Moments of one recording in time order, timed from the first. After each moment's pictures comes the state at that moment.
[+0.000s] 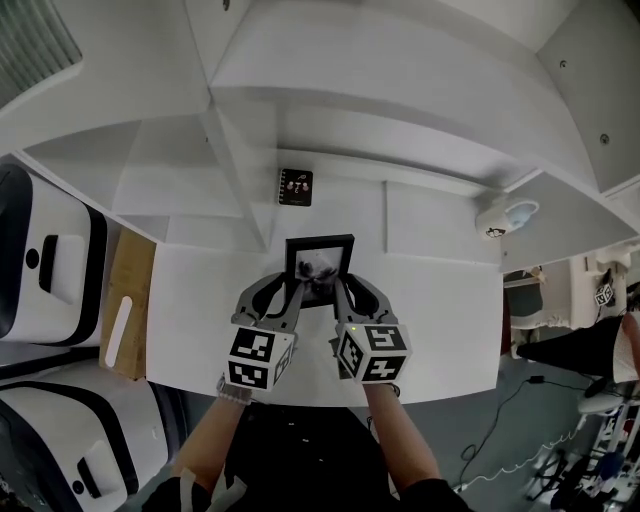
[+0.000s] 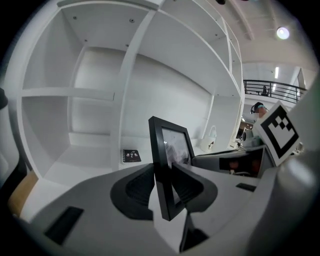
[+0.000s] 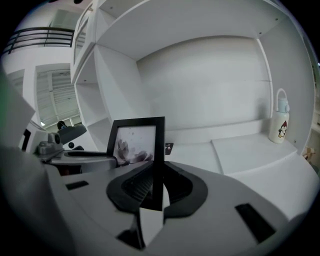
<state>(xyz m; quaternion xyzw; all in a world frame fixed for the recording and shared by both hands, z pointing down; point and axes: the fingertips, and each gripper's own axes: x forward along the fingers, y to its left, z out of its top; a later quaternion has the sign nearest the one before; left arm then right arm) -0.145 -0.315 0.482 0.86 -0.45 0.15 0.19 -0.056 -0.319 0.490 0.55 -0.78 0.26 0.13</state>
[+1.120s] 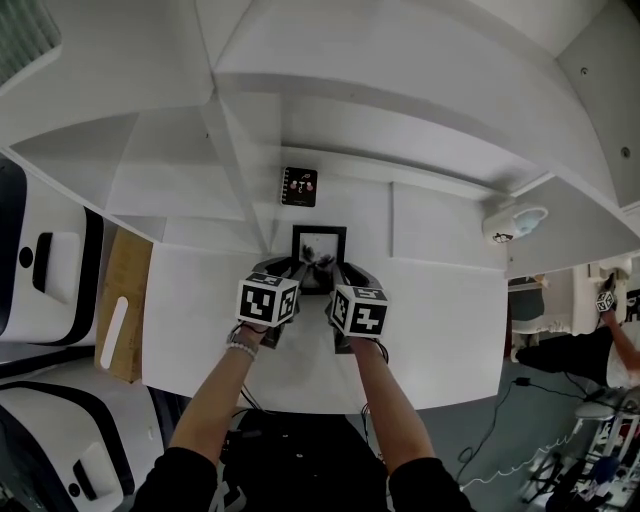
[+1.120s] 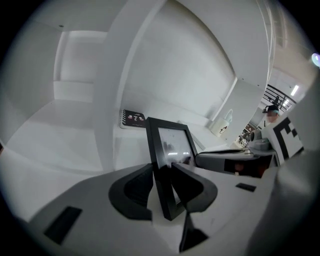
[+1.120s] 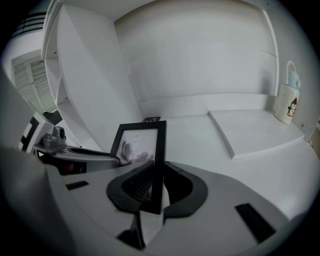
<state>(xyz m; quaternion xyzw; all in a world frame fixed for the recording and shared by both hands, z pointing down) -0.140 -0.374 0.608 0.81 -0.41 0.24 0.34 -0.051 -0.369 0.602 0.56 -0.73 0.33 0.22</state>
